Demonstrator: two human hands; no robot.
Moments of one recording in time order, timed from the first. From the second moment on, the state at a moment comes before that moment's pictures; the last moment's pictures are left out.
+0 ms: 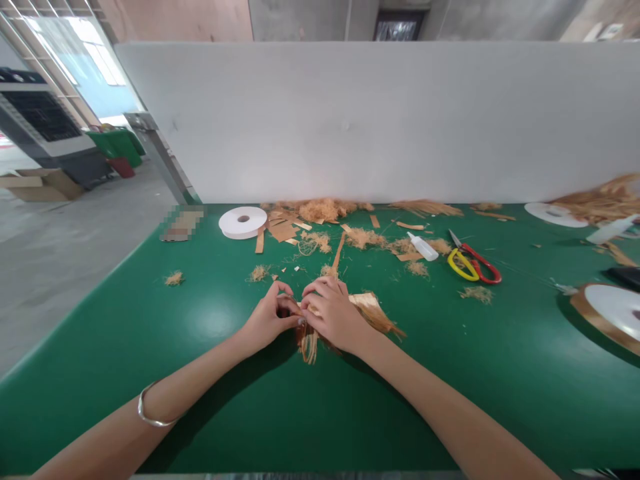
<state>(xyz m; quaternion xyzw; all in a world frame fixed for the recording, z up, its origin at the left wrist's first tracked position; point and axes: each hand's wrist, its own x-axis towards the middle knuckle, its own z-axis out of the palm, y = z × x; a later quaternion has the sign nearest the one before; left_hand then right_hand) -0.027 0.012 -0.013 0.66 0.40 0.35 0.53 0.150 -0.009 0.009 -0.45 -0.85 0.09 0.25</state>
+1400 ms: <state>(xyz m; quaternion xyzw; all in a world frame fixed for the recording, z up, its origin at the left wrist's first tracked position) -0.026 0.014 -0.014 0.68 0.41 0.33 0.52 0.172 -0.005 0.008 -0.54 -0.73 0.26 0.32</state>
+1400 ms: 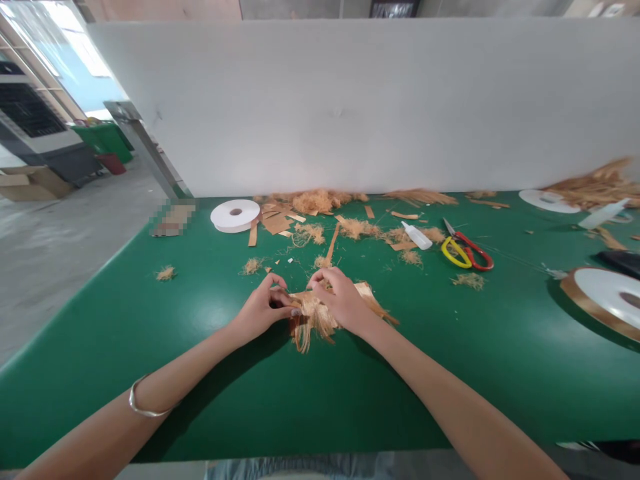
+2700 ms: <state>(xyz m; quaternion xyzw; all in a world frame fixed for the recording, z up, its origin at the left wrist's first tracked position) -0.025 0.017 -0.016 0.67 0.41 0.33 0.52 0.178 0.001 0.013 -0.48 -0.68 0.43 0.35</state>
